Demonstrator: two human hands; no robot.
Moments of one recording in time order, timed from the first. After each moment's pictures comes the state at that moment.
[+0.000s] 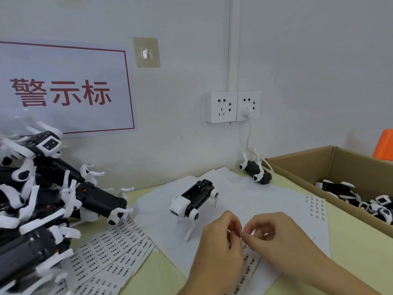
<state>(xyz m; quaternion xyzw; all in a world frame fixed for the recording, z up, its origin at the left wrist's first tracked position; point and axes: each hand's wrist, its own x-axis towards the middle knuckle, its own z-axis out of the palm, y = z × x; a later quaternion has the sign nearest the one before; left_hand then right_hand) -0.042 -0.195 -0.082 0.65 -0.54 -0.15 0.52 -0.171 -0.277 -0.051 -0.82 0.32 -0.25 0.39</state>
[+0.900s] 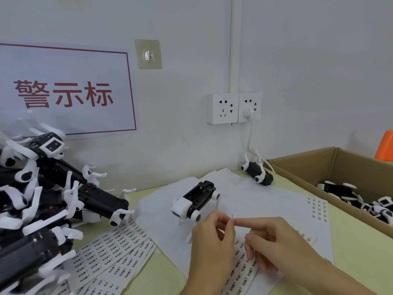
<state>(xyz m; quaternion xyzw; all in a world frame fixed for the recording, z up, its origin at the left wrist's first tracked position) -0.037 -0.199 -0.083 0.67 -0.42 -0.13 0.59 -0.168 -0.269 -0.046 -0.78 0.28 -0.22 0.52</state>
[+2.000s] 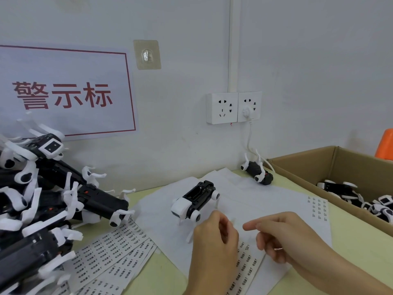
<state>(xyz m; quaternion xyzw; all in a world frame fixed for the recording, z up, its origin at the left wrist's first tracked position) -0.039 -0.200 -0.087 0.70 -0.46 -0.06 0.55 -0.169 -0.282 -0.042 -0.65 0.38 -0.24 0.62</state>
